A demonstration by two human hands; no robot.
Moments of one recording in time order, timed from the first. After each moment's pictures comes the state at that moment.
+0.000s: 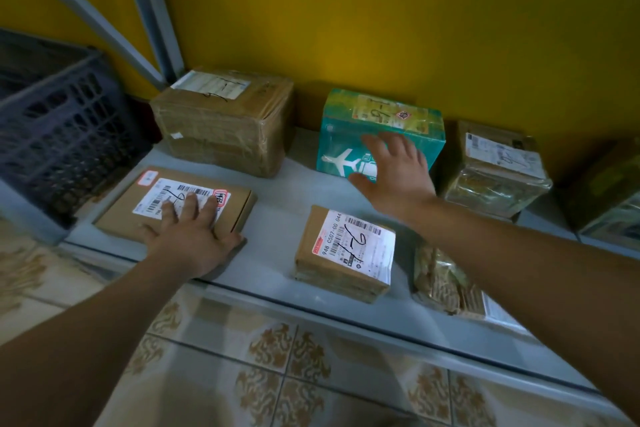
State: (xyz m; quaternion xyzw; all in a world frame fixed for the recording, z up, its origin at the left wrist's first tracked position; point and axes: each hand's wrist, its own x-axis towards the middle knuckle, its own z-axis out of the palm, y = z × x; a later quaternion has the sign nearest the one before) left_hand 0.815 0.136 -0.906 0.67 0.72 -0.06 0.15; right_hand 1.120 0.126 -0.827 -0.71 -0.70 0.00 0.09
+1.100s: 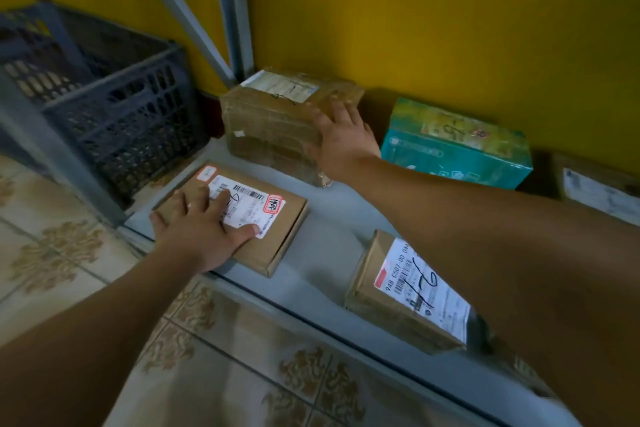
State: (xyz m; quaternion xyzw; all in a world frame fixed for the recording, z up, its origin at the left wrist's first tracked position) left_hand 0.764 0.149 -0.915 0.63 0.77 -0.04 0.10; right_hand 0.978 0.241 -0.830 -0.62 -0.78 0.05 0.08
